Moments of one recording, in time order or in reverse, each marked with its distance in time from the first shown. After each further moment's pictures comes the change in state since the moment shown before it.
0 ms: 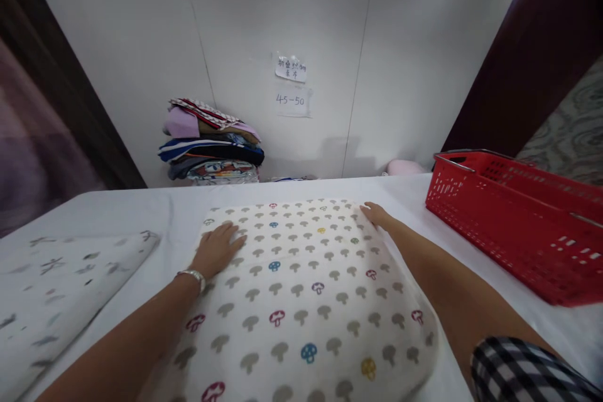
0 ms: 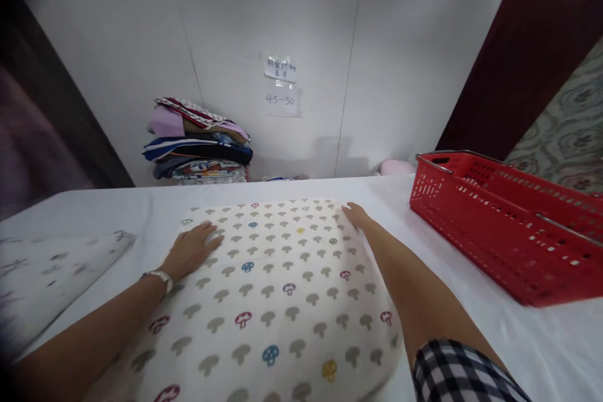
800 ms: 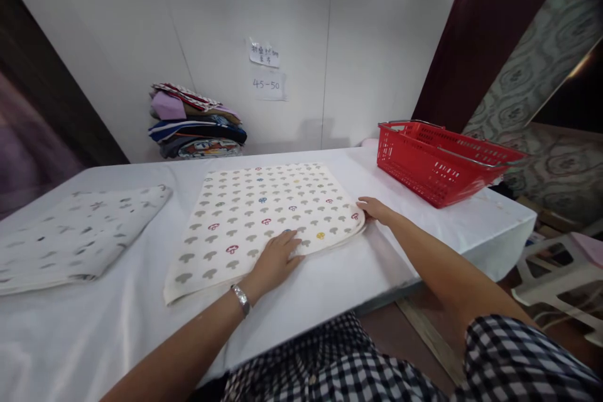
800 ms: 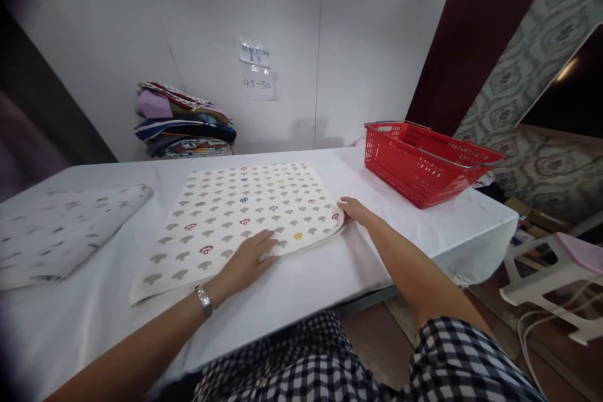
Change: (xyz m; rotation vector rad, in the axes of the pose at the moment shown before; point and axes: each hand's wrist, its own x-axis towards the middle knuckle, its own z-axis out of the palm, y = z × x) left_hand -0.226 0.187 -0.032 -0.361 -0.055 0.542; right_hand -0.231 0.075 -0.060 0.413 -0.202 0.222
